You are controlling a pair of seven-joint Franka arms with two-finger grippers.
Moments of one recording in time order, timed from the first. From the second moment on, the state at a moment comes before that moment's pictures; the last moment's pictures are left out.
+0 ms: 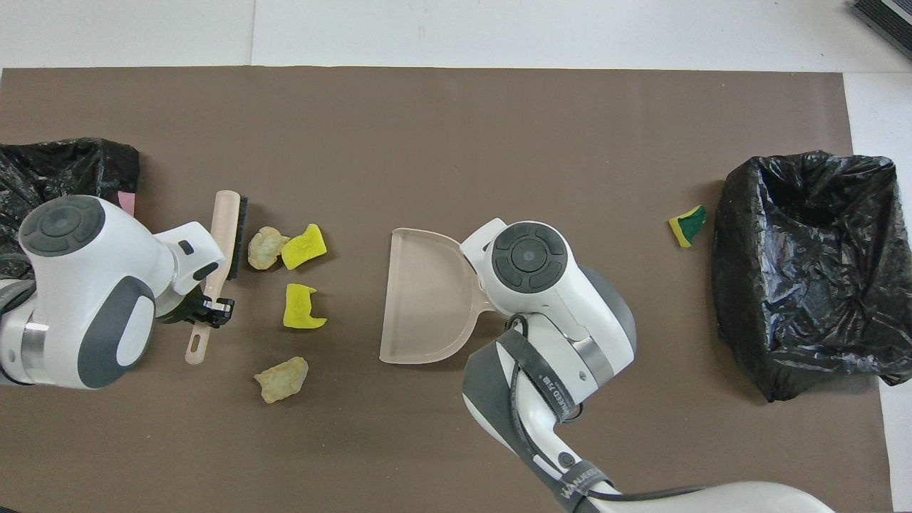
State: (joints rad) left arm 0.15 0.01 -0.32 -2.18 0.06 1.96 -0.02; right arm 0.40 0.26 0.16 -1.89 -0.10 2.04 -0.81
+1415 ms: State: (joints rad) left arm 0.00 -0.08 -0.56 -2.17 -0.18 1.87 -0.20; right arm 0.42 0.28 0.16 -1.91 -0.11 2.06 -0.81
